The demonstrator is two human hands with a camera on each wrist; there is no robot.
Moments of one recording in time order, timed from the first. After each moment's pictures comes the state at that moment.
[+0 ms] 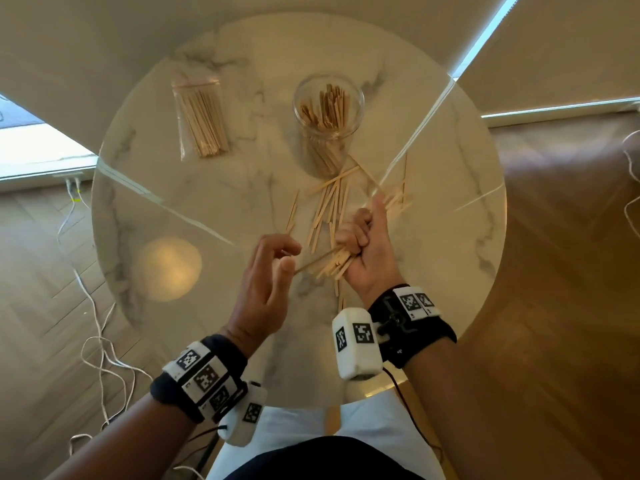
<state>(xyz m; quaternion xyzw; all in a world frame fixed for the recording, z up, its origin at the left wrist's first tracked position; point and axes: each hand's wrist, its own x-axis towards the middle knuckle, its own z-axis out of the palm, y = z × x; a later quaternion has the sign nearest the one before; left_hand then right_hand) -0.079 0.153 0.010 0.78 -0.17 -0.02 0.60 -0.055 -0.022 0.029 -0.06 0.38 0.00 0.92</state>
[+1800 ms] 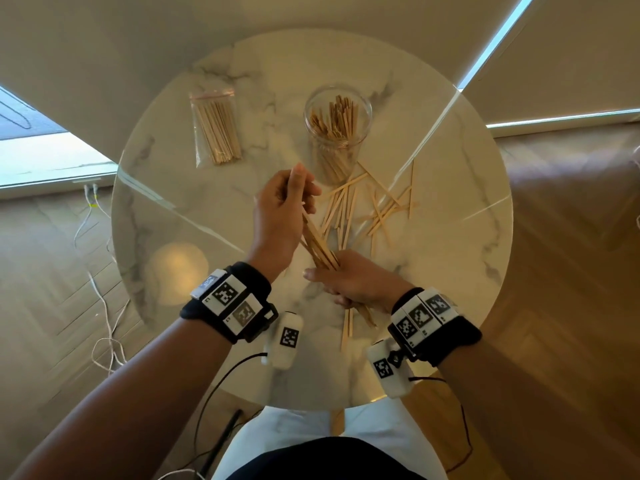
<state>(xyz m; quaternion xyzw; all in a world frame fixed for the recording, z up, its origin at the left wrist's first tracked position) 0.008 0.102 0.047 0.69 0.08 -0.07 0.72 -0.080 -0.023 0.046 -0.69 0.14 0.39 0.60</state>
